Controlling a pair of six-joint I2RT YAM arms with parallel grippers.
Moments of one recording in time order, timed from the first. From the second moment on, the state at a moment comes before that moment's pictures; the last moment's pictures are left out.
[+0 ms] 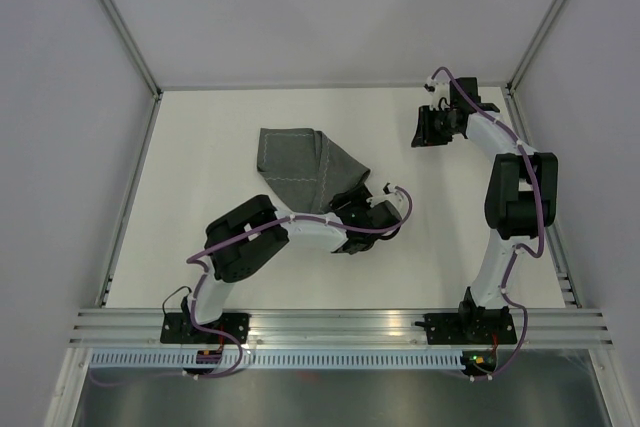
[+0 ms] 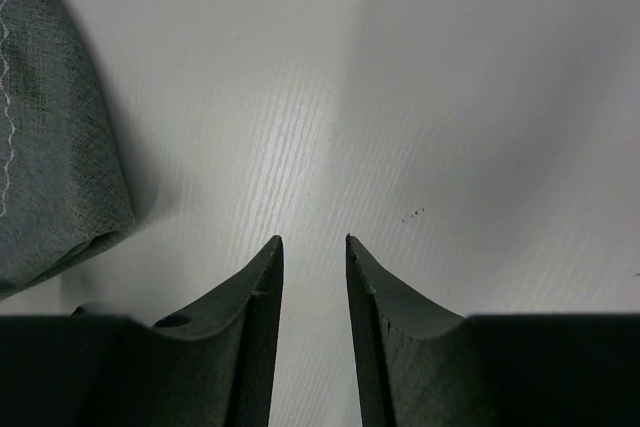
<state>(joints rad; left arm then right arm) -1.13 2.07 1.25 -0.11 -0.86 0.15 0.01 1.98 1.55 -0.53 -0.40 -0.04</state>
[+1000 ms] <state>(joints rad) -1.09 2.11 1.23 0.02 -0.90 0.14 0.01 1.98 1.56 -0.54 -0.40 -0.02</state>
